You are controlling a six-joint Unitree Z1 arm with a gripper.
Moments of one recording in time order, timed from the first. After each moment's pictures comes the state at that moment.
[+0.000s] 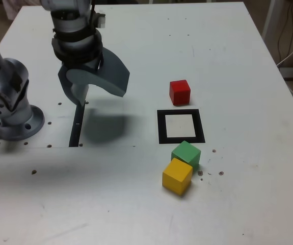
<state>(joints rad) -0.06 1.44 -0.80 0.95 0.16 0.08</state>
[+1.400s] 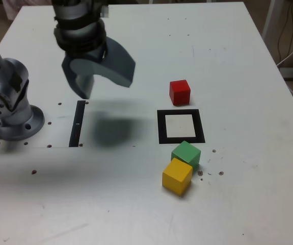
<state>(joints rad) -0.06 1.42 -0.91 1.01 0.14 0.08</state>
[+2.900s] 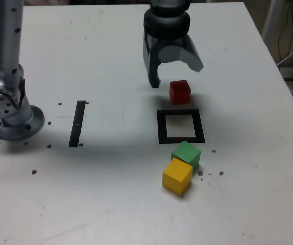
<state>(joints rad) 0.15 1.93 -1.43 1.12 0.11 0.01</state>
